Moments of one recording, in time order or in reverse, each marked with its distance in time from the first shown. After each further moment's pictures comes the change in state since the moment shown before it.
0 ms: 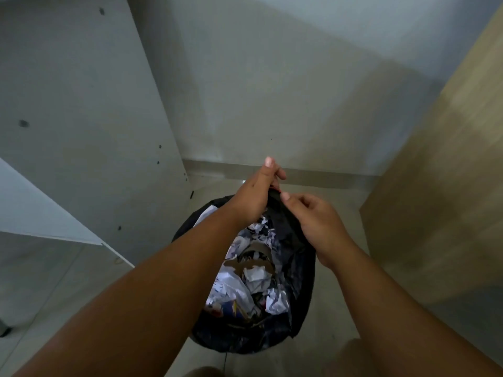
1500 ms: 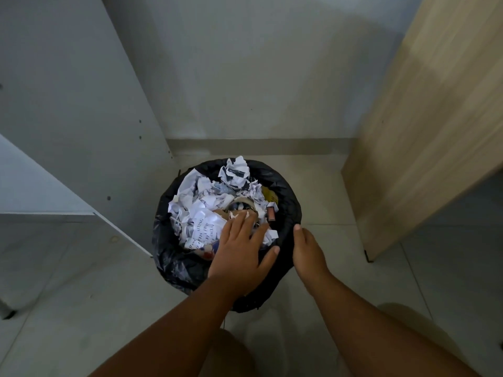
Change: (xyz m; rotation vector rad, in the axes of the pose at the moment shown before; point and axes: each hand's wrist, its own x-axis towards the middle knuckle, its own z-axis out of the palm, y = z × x) left_hand -0.172 -0.097 0.071 1.113 -0.068 0.087; right_hand -0.091 0.151 -0.010 -0.261 0.237 0.374
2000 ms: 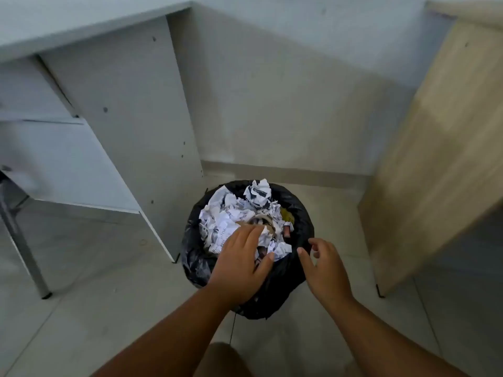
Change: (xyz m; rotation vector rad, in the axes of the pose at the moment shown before) left_hand -0.045 0.000 -0.046 -0.291 0.237 -0.074; right_hand -0.041 -0.010 -0.033 -0.371 0.120 -0.520
